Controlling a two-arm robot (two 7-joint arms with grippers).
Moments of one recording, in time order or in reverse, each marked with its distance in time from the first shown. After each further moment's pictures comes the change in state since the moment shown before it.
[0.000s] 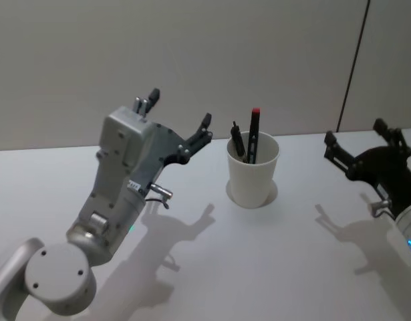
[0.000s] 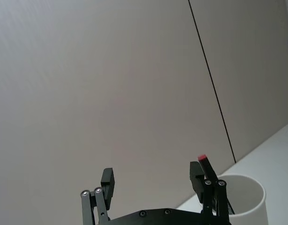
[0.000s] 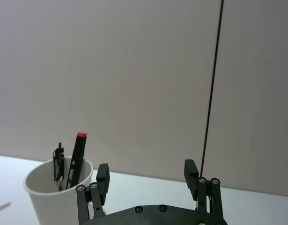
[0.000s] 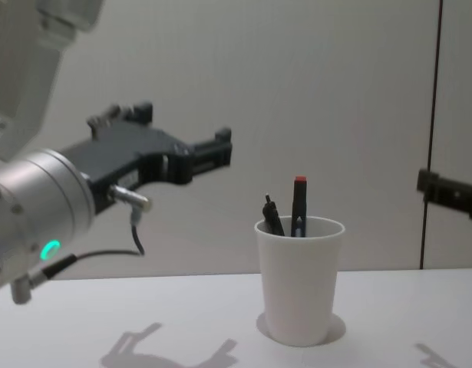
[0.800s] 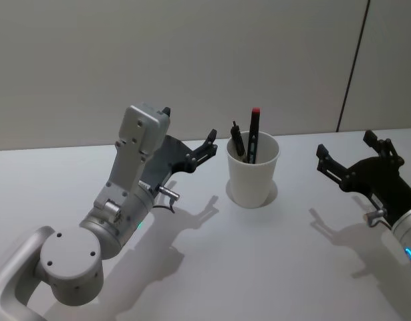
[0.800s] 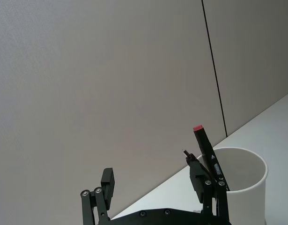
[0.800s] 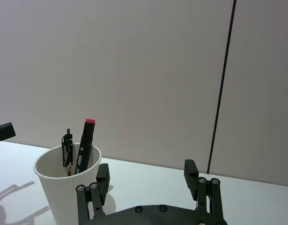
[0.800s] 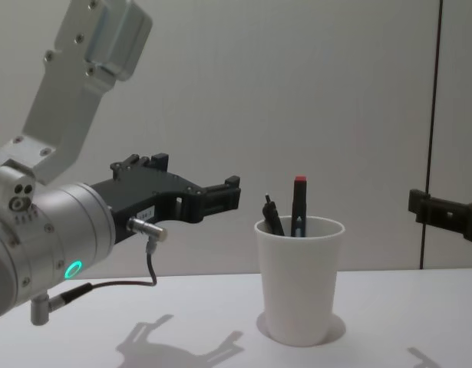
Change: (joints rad) left arm -0.087 0.017 0.066 0.092 -0.093 0.116 -0.004; right arm -0.017 -0.013 0.014 -0.003 -0.010 0.050 0.059
